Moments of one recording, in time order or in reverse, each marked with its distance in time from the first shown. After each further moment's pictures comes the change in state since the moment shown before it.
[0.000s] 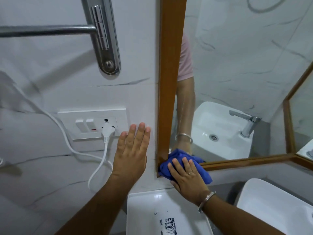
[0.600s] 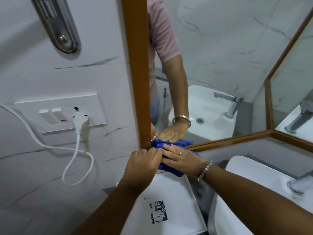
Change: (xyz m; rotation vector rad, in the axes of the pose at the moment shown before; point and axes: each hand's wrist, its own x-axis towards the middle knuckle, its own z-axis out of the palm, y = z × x) left_hand -0.031 0.082 0.001 -0.285 0.013 0.306; right_hand 0.000 0.062 0.004 0.026 0.231 -0.533
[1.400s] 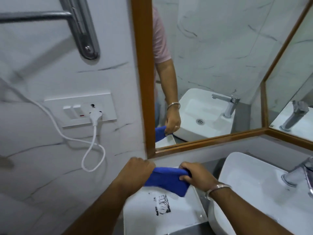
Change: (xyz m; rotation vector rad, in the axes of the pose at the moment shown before) left_hand -0.038 -0.022 -0.025 -0.171 -0.581 0.083; right_hand -0.044 -0.061 -0.054 0.971 -0.246 0.807
